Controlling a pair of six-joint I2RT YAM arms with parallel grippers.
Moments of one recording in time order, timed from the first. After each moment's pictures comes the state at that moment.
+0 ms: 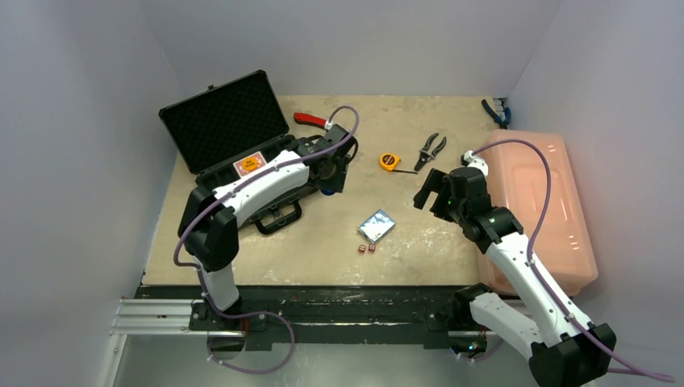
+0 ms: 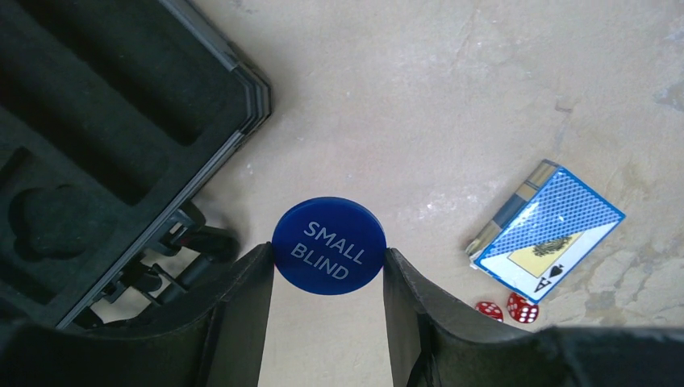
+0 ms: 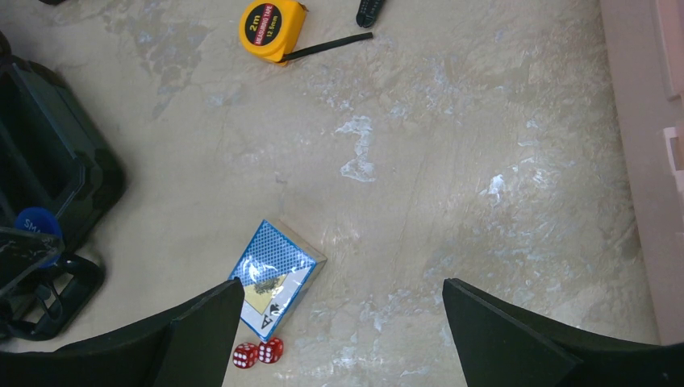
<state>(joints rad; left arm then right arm) -0.74 1.82 1.58 -0.85 -0.26 -0.46 0.34 0.90 0.81 -0.64 0.19 0.64</state>
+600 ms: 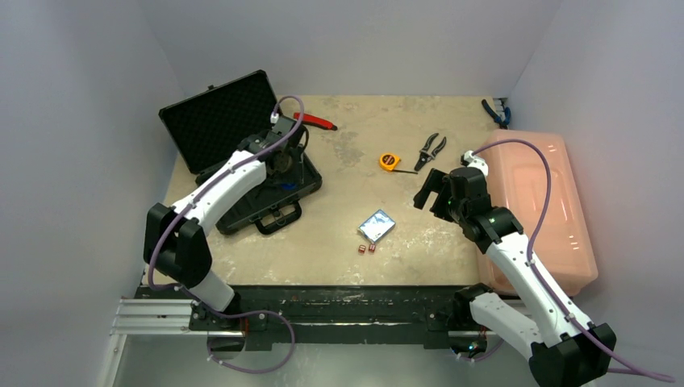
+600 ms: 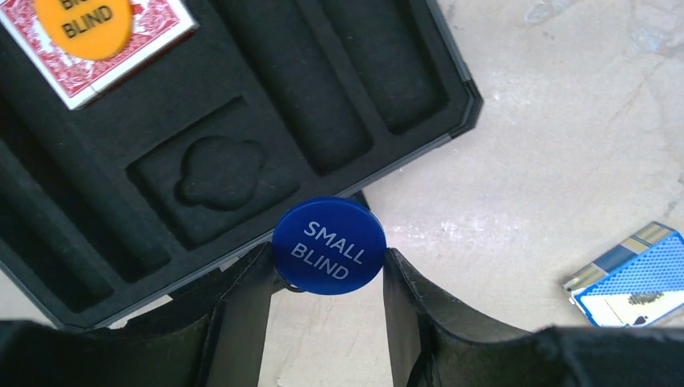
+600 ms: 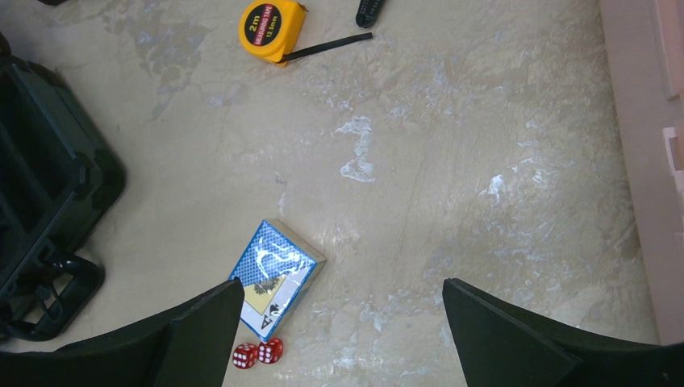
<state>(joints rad) -0.50 1.60 1.38 -0.84 -0.27 -0.46 0.34 0.90 0.81 -0.64 0.19 0.64</state>
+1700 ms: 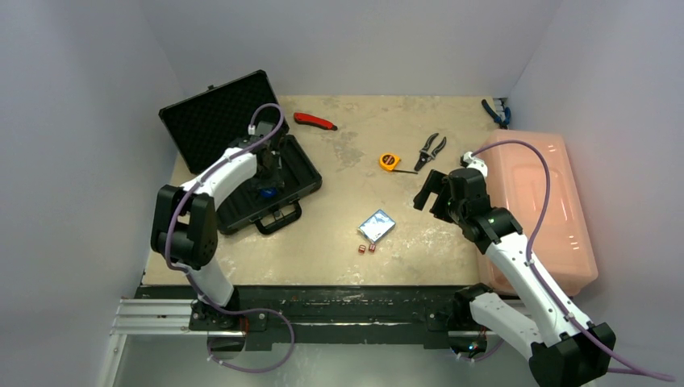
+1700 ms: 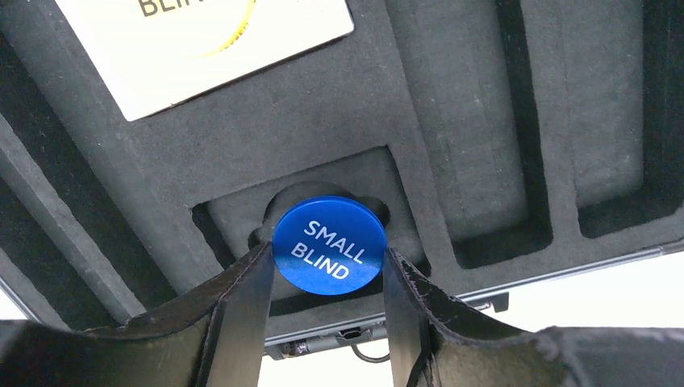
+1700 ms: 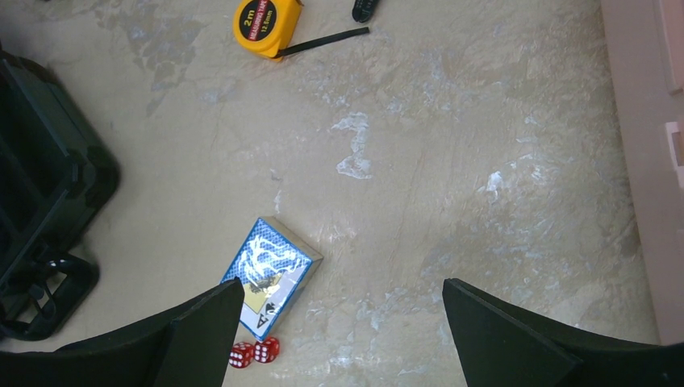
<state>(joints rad) -0.28 1.71 1.27 -0.76 -0.25 -0.44 0.34 0.90 0.80 -0.63 0.19 0.64</state>
